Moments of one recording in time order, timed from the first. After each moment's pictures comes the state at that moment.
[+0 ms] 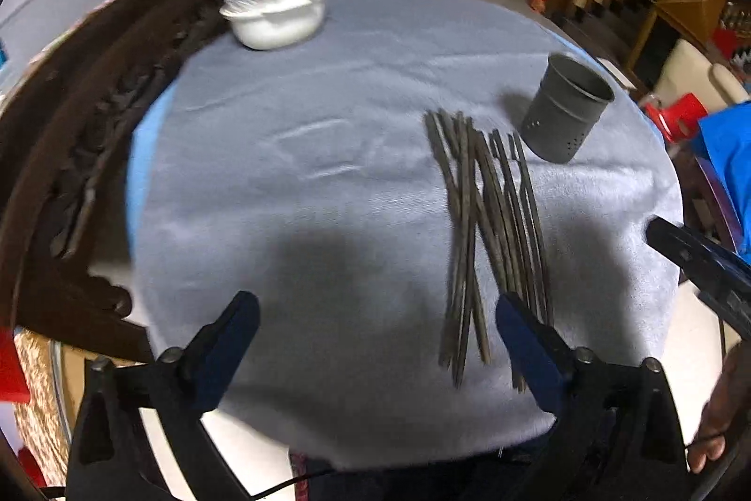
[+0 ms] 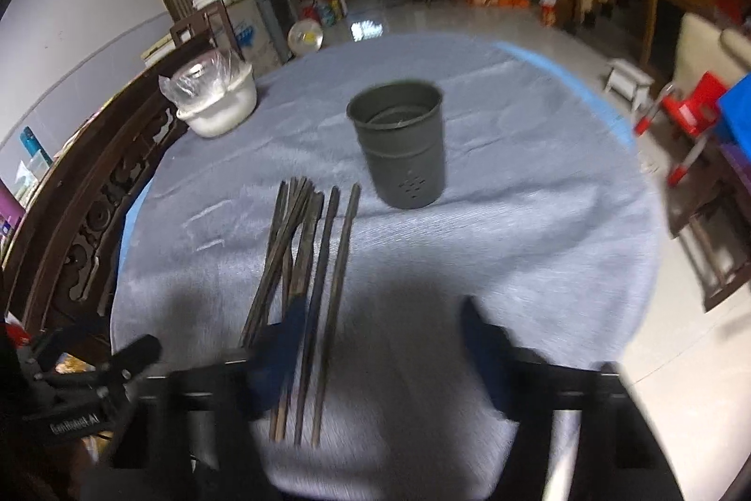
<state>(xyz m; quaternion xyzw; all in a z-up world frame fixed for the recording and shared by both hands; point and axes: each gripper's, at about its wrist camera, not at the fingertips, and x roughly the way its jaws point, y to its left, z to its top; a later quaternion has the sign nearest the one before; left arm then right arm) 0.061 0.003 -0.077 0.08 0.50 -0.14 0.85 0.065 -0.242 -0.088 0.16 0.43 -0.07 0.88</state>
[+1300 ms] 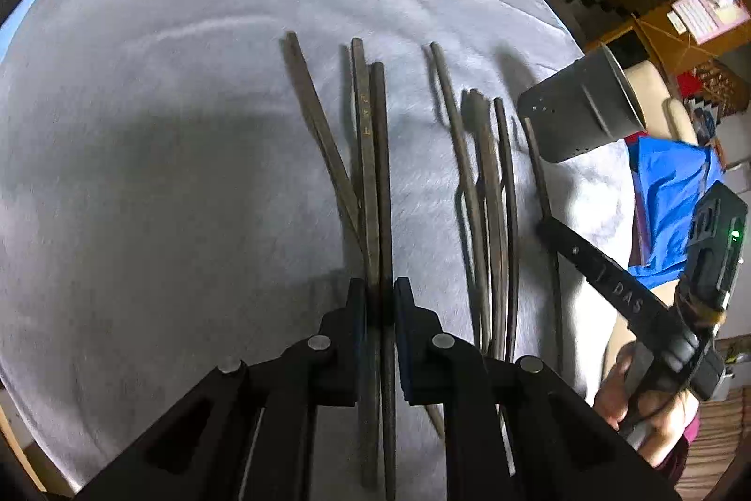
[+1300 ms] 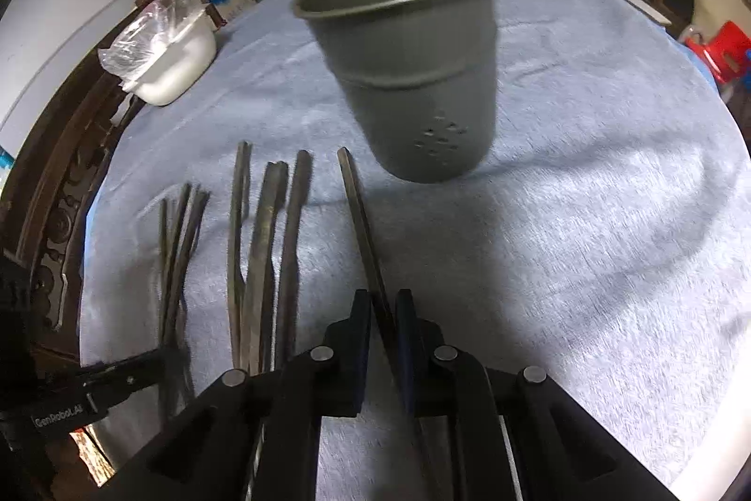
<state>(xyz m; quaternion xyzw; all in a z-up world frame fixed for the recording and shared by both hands) 0.148 0.017 -0.156 -0.08 0.64 -0.25 0.73 0.150 -0.249 -0.165 0.20 0.52 -0.08 0.83</state>
